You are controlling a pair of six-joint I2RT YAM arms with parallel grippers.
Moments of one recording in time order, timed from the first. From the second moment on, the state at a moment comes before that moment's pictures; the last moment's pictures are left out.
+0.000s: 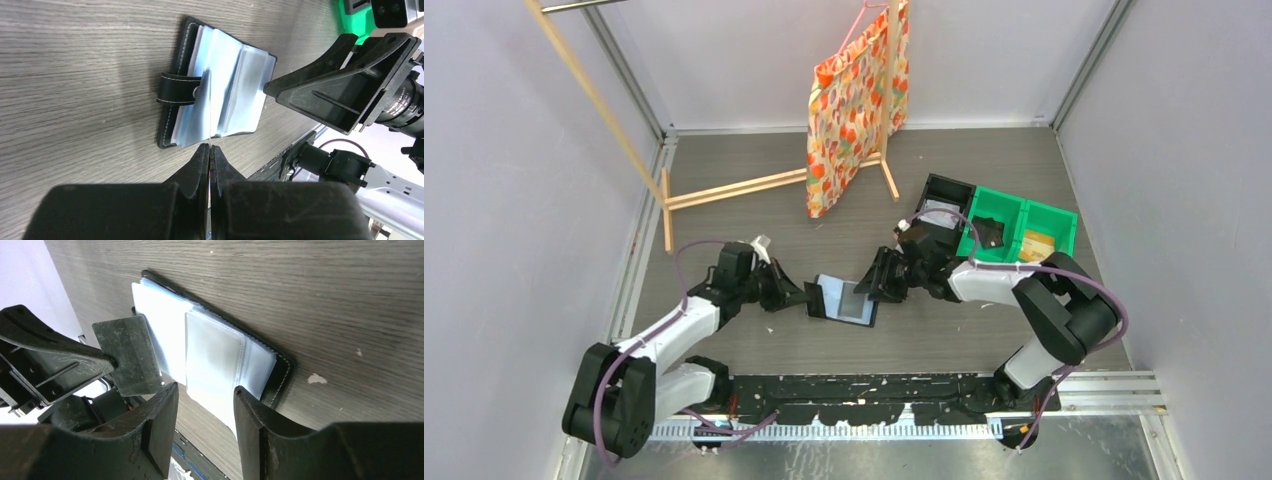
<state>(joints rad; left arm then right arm) -0.32 1.09 0.39 -0.09 0.49 -0.83 0.66 1.59 0.65 0.16 -0.37 1.00</state>
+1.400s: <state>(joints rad) -0.31 1.04 0.46 0.37 0.83 -1.10 0.64 1.70 0.56 1.29 -0.72 1.57</state>
